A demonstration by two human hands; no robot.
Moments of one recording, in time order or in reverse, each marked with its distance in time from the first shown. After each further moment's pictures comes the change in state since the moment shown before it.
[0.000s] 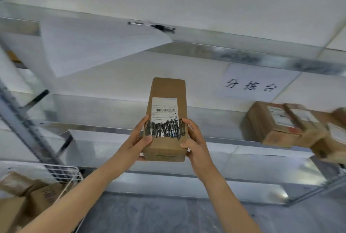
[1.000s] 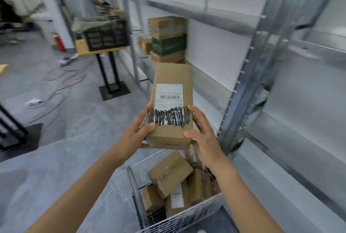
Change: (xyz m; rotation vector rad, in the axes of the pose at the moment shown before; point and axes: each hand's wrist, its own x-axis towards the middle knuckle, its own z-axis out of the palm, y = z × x) left_hand -0.336 -0.010 -0.408 0.037 1.010 -0.040; right_hand 0.002 0.067 0.563 0.106 -1.075 0.060
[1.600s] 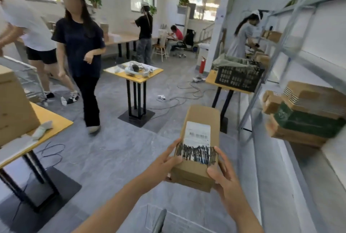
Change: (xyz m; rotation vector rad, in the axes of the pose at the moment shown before) left_hand 0.060 -0.011 -0.068 -0.199 0.705 -0.179; right_hand 0.215 0.030 0.065 0.082 -0.716 0.249
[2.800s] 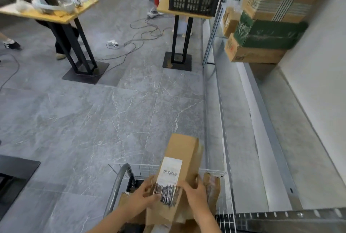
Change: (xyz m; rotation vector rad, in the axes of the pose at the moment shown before) left_hand 0.051 -0.301 0.106 0.248 -0.277 -0.548; right_hand -0.069 0.252 -0.145 -0.125 0.583 0.726
